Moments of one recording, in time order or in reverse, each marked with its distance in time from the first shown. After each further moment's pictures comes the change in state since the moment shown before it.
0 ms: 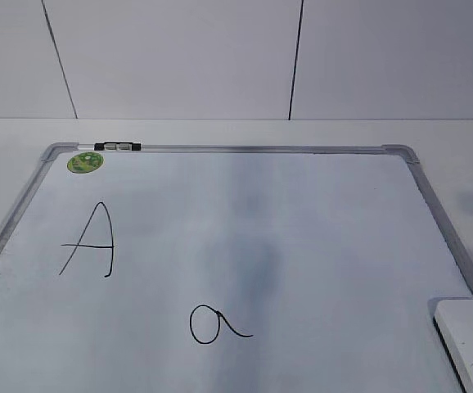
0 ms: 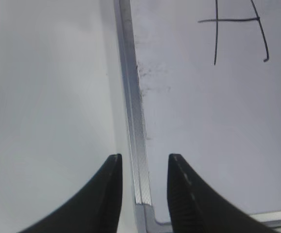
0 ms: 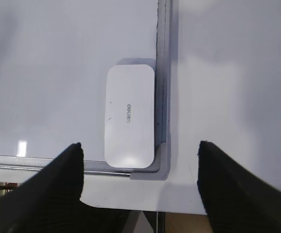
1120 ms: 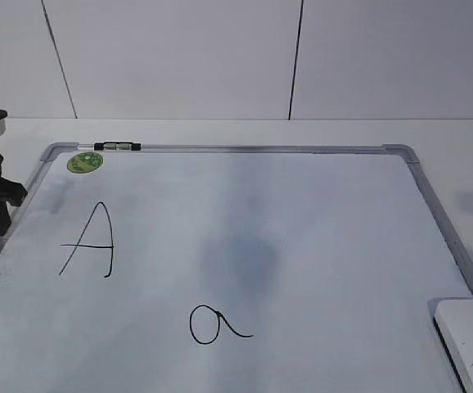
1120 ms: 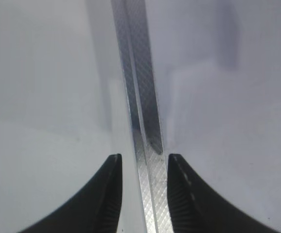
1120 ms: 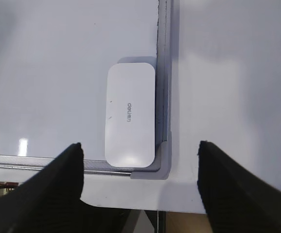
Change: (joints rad) left arm 0.000 0.589 -0.185 0.044 -0.312 0.028; right arm 0.000 0.012 0.000 0.004 0.002 0.004
